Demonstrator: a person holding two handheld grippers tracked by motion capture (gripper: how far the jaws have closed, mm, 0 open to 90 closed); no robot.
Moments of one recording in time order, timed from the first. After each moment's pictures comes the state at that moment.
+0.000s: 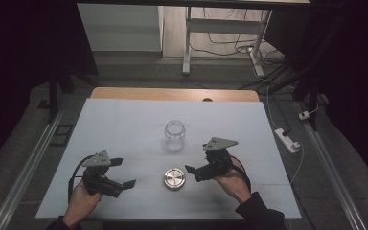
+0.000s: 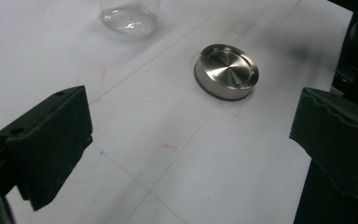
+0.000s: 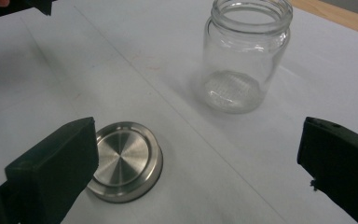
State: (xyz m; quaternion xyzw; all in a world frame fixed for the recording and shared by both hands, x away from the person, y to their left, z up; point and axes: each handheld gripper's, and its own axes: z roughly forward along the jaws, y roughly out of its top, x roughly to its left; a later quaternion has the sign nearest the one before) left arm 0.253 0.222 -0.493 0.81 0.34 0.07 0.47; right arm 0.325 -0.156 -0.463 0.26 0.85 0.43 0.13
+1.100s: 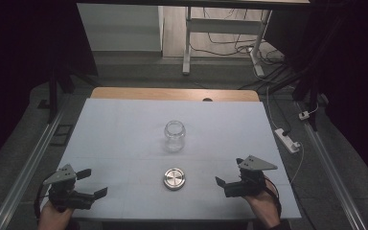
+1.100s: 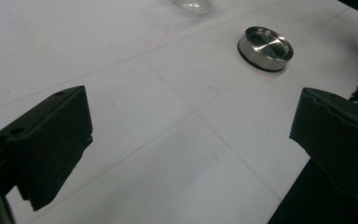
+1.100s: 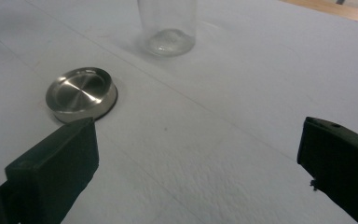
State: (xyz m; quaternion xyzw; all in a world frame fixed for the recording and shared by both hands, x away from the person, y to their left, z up) left arm 0.202 0.288 -0.508 0.77 0.43 0.10 0.46; right arm 0.276 -0.243 -0.471 0.35 0.81 0.43 0.19
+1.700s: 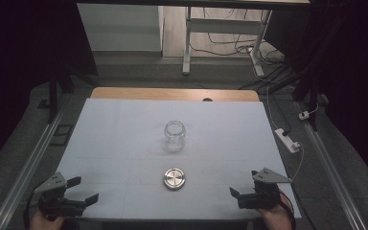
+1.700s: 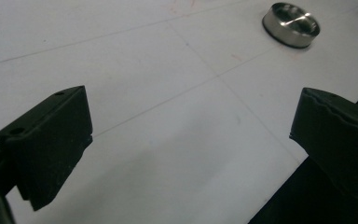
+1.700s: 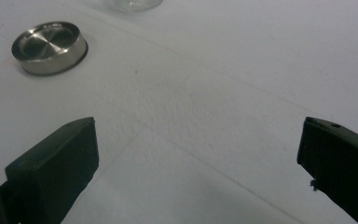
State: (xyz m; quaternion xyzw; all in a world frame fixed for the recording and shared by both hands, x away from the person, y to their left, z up) left arm 0.184 0.304 -0.521 0.76 0.46 0.11 0.43; right arm 0.251 -0.281 -0.488 0.39 0.81 0.39 0.20
